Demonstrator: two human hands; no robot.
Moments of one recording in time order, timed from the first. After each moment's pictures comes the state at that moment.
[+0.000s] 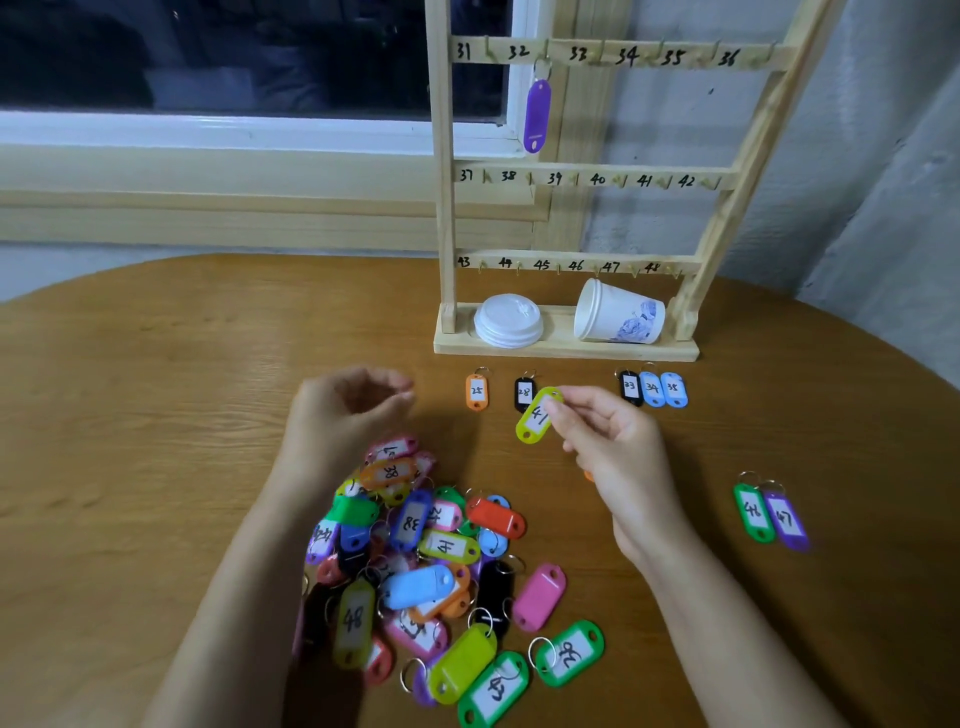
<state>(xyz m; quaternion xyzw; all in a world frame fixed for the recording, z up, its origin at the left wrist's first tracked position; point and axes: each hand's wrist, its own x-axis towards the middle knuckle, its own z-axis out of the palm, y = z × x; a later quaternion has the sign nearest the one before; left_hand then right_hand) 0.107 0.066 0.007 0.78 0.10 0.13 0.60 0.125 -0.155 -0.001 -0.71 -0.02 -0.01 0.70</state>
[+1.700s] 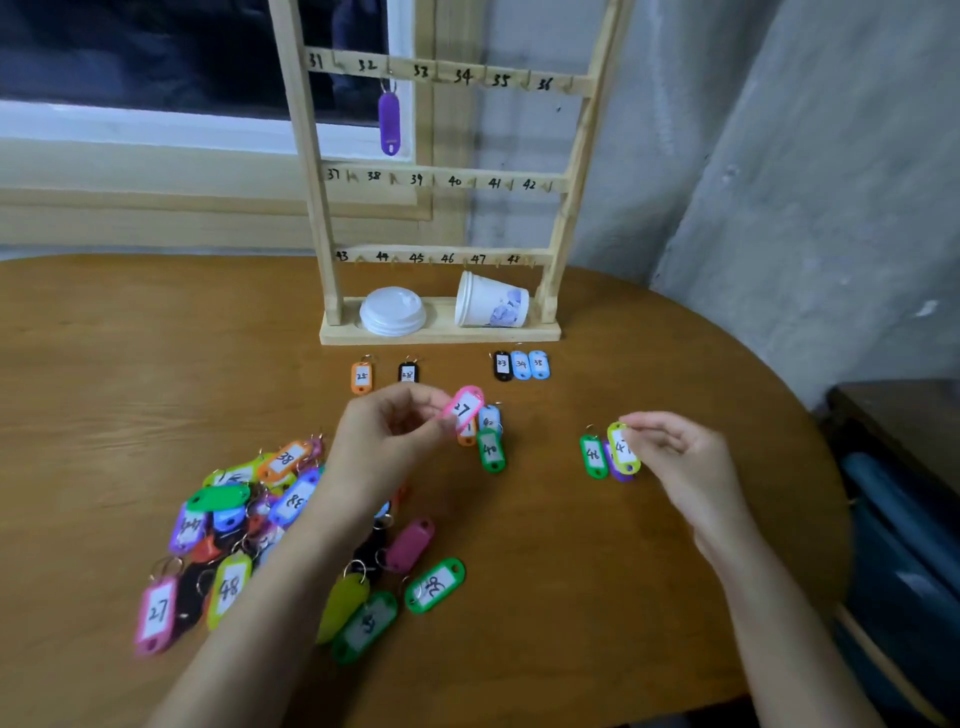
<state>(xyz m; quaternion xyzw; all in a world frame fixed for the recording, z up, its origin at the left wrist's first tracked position) 0.082 -0.057 0.010 0.74 -0.03 0.04 0.67 0.089 -0.322 -0.008 -0.80 0.08 -0.10 0.58</state>
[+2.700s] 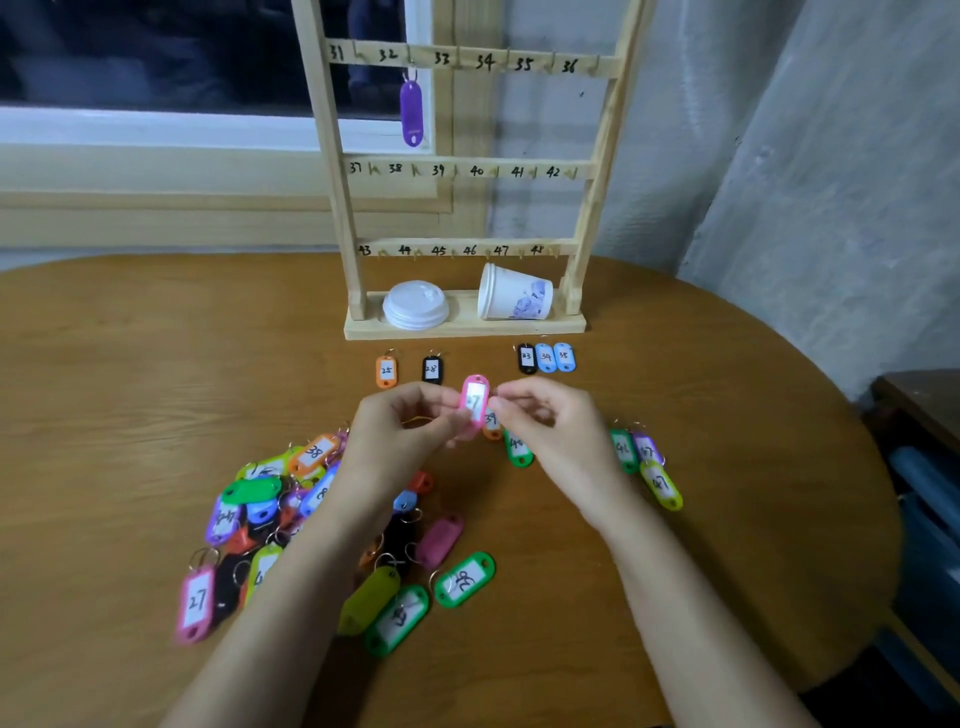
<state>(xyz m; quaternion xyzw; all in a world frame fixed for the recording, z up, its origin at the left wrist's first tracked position) 0.085 -0.048 0.005 0.73 0.01 0.03 0.68 0.103 -0.209 0.003 -0.82 -0.09 -0.05 0.56</state>
